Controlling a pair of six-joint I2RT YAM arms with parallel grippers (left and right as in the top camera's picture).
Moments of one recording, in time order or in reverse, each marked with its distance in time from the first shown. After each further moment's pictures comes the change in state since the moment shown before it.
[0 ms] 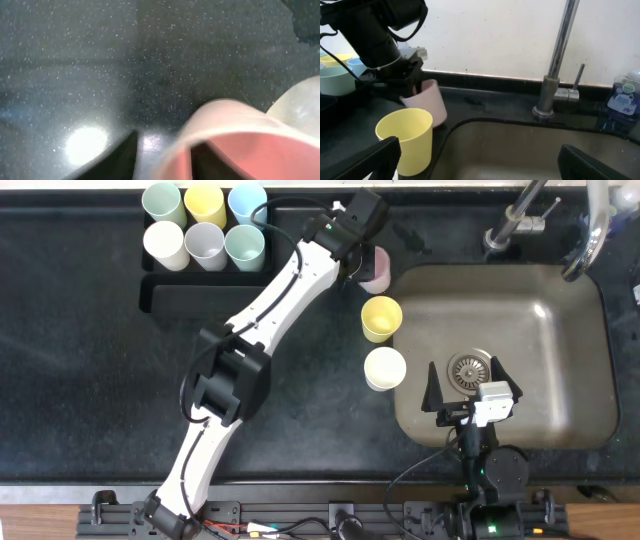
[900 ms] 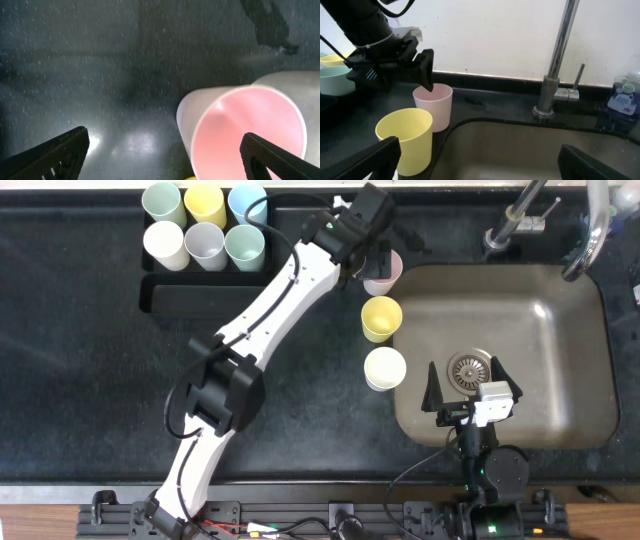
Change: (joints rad) left arm -0.022 -0.086 -0.012 -0.031 -0.037 -0.059; right arm 0.000 0.000 0.000 0.000 0.000 0.000
